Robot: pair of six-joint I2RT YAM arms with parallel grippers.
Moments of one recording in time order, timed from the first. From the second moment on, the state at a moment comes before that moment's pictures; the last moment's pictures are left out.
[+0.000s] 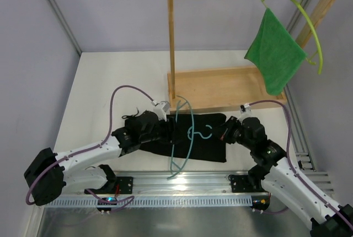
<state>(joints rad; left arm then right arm) -0.91 1.11 0.58 0.00 0.14 -0.78 0.52 0.57 0.35 -0.26 -0.16 0.93</state>
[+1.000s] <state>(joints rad) -1.06 1.23 0.69 -0.06 -0.01 -0.74 0.94 0.74 0.65 -0.36 0.28 1.21</state>
